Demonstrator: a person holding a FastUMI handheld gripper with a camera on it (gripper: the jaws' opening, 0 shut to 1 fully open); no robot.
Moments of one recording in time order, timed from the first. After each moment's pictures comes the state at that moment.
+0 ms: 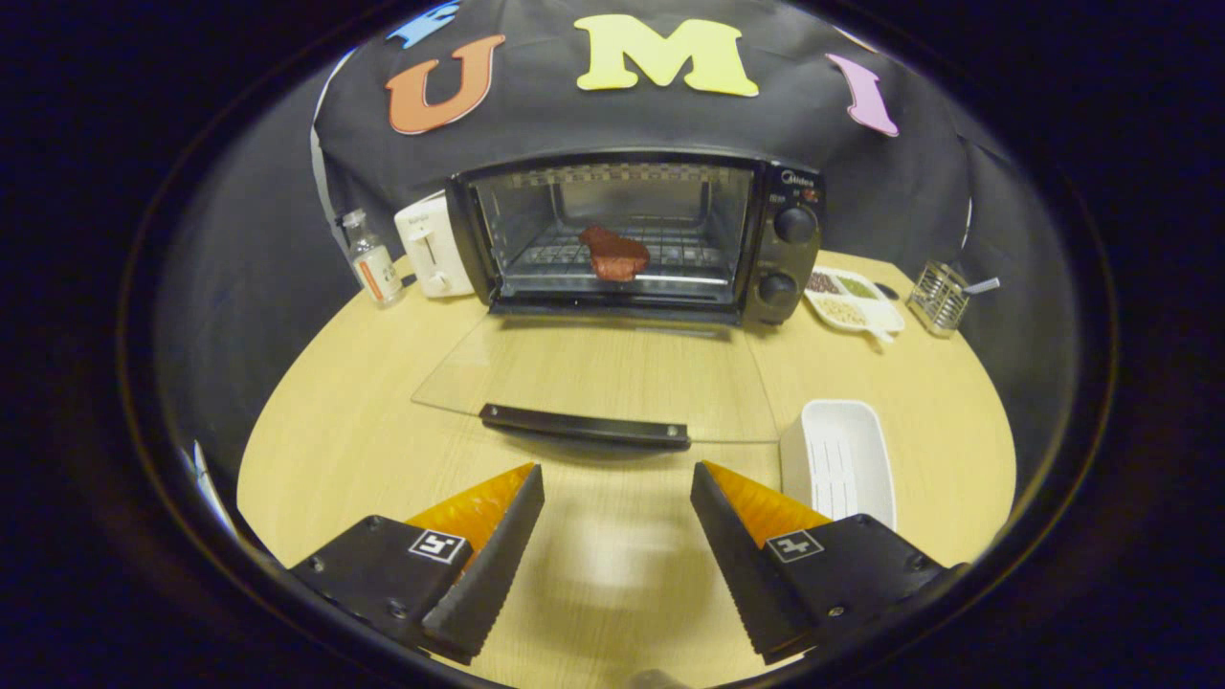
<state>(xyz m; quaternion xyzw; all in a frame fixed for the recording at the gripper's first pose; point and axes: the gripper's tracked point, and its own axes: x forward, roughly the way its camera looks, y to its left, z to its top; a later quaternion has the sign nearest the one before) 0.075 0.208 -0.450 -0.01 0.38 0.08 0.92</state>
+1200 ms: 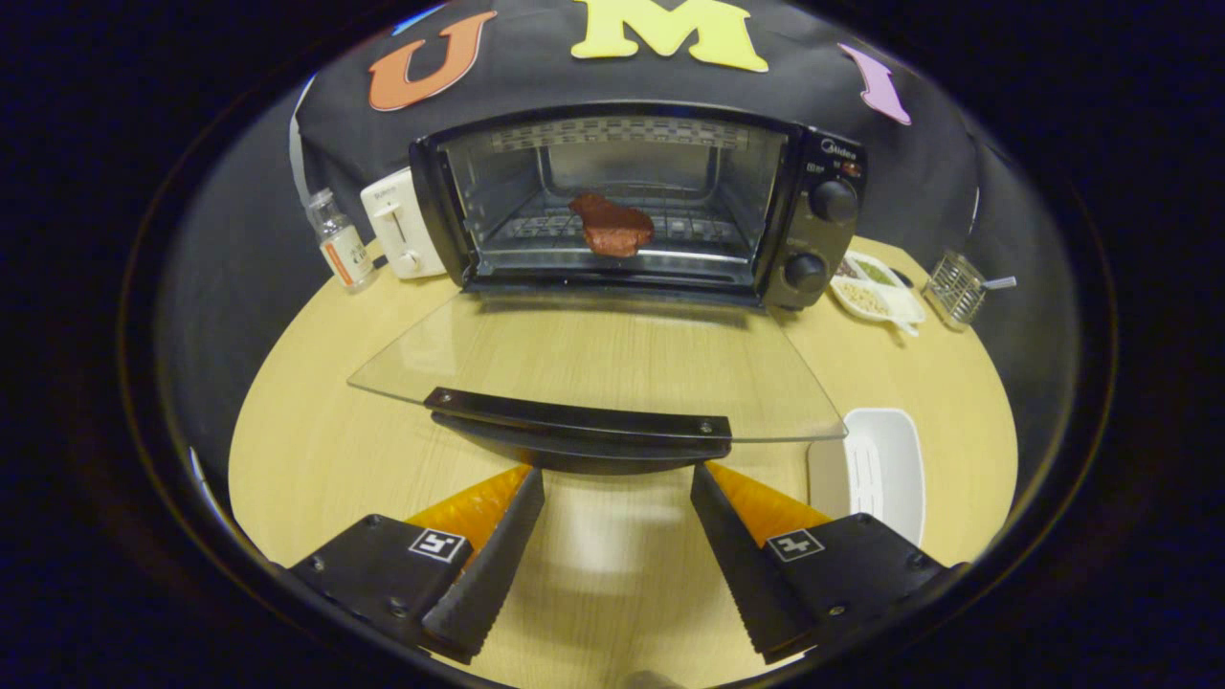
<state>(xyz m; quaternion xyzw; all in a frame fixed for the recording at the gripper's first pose) 0.116 0.215 -0.448 -0.03 0.40 0.06 0.91</state>
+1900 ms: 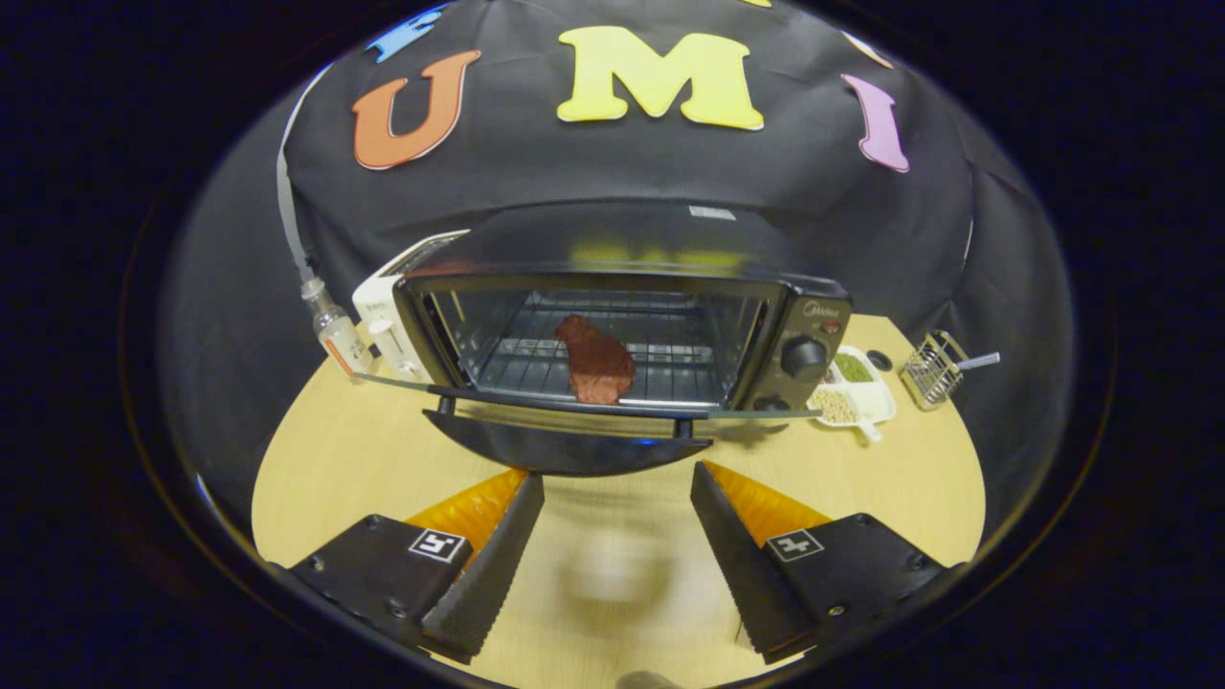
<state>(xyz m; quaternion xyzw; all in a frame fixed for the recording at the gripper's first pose) 0.182 0.218 -0.353 -0.02 0.34 0.06 0.94</state>
